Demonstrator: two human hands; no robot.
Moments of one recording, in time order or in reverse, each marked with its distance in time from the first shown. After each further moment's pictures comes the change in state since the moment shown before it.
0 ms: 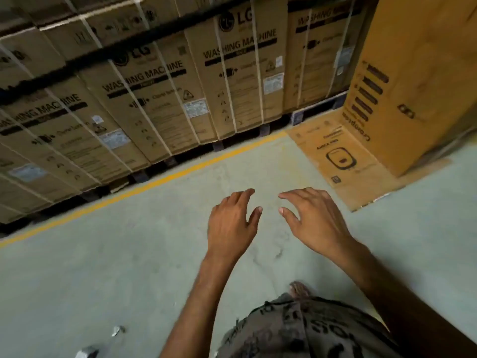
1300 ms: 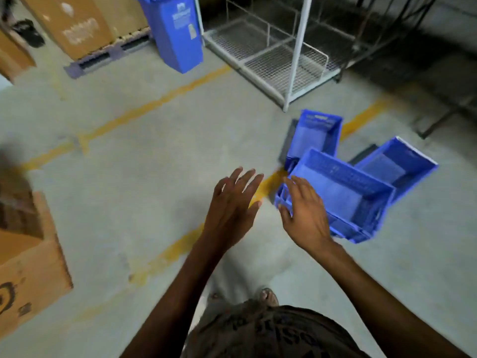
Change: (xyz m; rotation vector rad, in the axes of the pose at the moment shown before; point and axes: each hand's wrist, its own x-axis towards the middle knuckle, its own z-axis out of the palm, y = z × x) left_hand -0.547 0.530 0.115 -0.355 -0.491 2.016; right_hand -0.825 -0.049 -0.097 -0.289 0.787 1.880
